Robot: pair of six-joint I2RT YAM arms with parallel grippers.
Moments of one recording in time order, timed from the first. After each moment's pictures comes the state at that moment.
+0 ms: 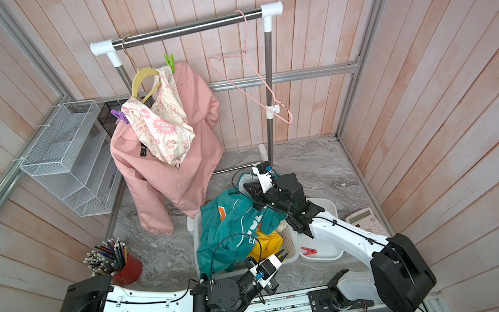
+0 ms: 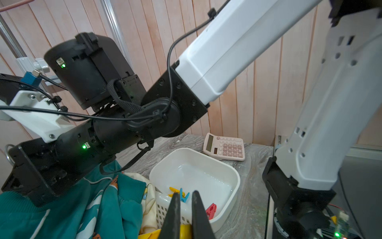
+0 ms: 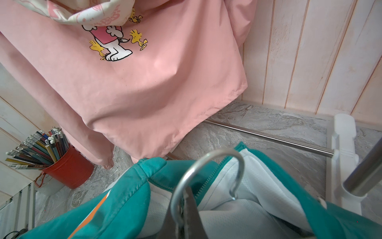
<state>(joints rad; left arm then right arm) -1.58 1.49 0.73 0.80 -0.58 0.25 0.58 1.26 0.75 0.33 -0.28 0.25</state>
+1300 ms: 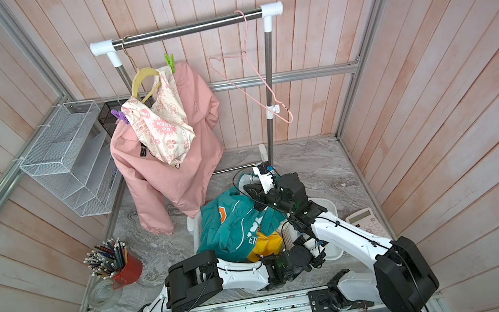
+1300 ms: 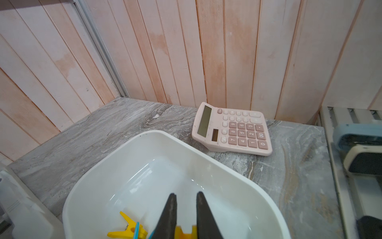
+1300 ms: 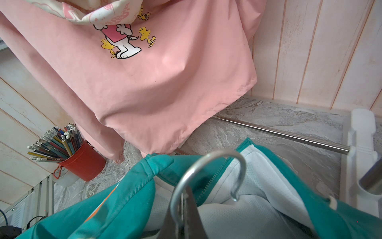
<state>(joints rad) -1.39 2.25 1.39 0.66 -0.40 0.13 0.57 1.24 0.75 0.29 -0.34 0.27</state>
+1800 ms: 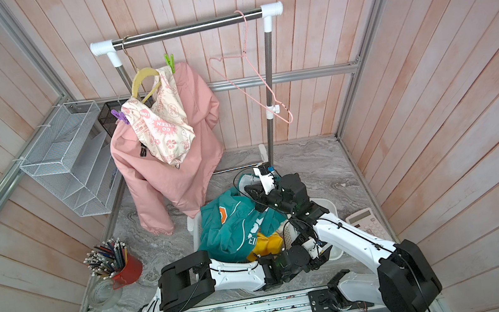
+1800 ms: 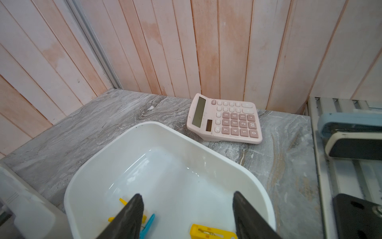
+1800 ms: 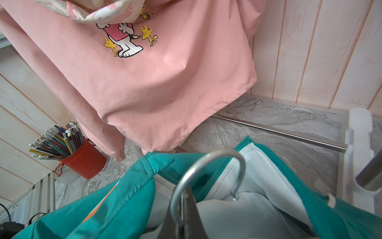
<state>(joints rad) -1.40 2.15 1.33 0.57 -0.37 0.11 0.57 1.21 0.75 0.26 -0.34 0.26</state>
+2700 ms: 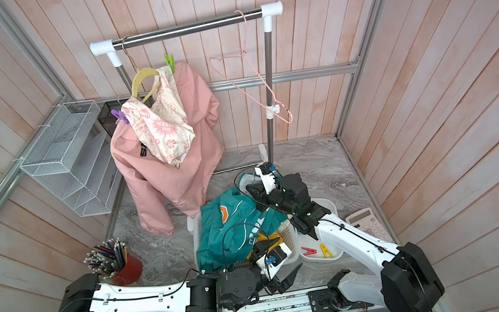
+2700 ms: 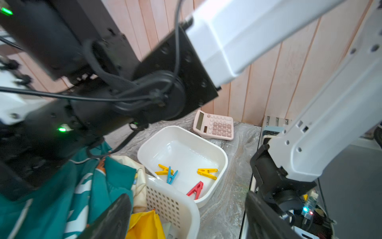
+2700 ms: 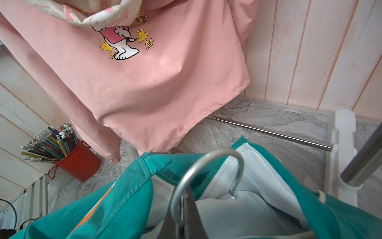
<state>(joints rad) -1.56 1.38 0.96 0.21 -0.55 0.02 0.57 1.19 0.75 0.24 -0.30 0.25</state>
